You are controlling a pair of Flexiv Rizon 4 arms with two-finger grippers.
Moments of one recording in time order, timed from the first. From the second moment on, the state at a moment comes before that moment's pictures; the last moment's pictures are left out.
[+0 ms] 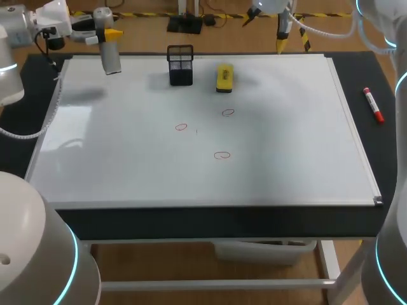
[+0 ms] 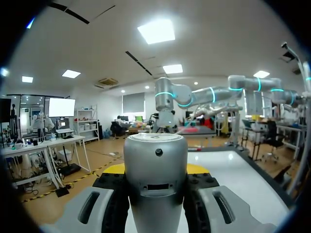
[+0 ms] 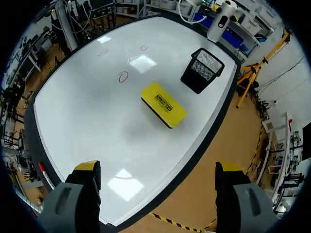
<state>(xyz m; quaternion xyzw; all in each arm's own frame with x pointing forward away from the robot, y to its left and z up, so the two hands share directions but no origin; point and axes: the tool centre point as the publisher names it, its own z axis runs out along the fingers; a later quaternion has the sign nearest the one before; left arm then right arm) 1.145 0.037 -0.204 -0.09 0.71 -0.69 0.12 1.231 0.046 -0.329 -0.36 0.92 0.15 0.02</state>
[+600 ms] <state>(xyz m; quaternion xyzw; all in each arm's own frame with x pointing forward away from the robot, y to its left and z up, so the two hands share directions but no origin) 1.145 0.037 -0.204 -0.09 0.71 -0.69 0.12 1.211 0.089 -0.352 -0.52 0.84 0.17 0.02</state>
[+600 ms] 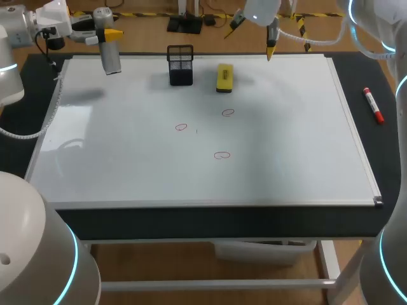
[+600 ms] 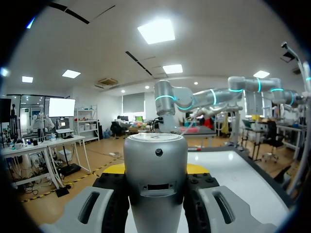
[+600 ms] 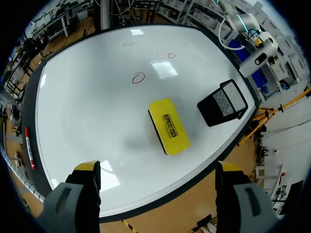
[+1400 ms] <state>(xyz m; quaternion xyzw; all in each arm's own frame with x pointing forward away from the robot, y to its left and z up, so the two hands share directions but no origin) 1.145 0.037 -0.204 -0.09 0.71 -0.69 0.12 1.208 0.118 -0.381 -0.63 0.77 0.09 0.00</state>
